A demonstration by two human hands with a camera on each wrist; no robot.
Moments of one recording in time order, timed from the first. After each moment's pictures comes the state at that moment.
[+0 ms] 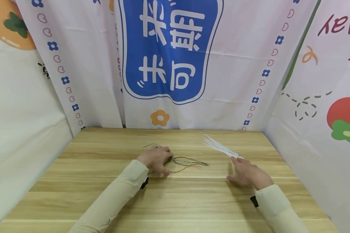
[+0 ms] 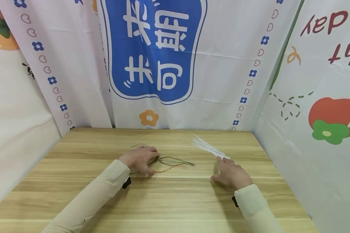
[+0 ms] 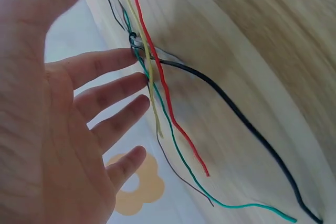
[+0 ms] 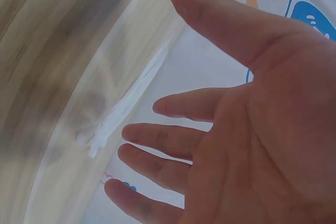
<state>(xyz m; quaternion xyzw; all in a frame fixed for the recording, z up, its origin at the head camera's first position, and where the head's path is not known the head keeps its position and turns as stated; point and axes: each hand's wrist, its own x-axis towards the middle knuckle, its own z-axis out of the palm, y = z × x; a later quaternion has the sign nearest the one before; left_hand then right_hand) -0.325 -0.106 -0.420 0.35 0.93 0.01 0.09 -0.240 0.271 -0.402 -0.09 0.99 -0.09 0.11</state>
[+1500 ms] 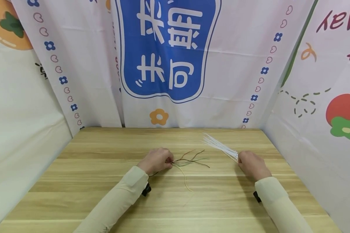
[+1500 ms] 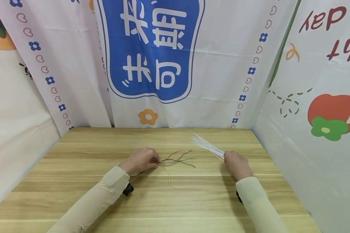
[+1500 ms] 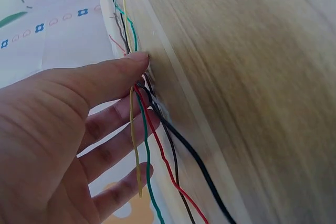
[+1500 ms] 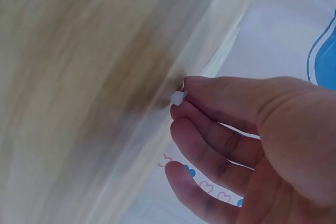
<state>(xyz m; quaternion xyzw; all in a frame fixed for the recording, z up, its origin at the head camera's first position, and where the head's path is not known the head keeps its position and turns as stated) -0.314 -0.093 -0.434 0.33 0.94 0.11 0.00 -0.272 0.308 -0.431 -0.10 0.99 -0.07 -0.04</state>
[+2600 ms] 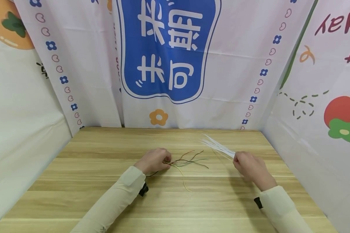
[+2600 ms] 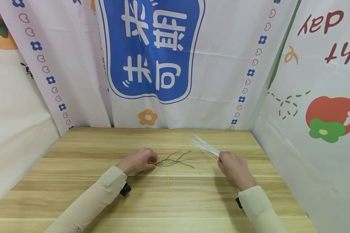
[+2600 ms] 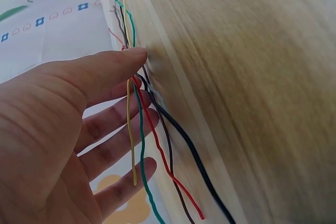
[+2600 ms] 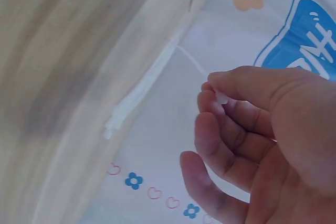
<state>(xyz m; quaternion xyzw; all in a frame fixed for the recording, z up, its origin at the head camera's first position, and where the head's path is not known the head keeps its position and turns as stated) -0.314 -0.100 -0.434 0.33 0.93 0.12 0.01 -0.246 0.288 -0.405 -0.11 0.99 -0.07 -0.08</state>
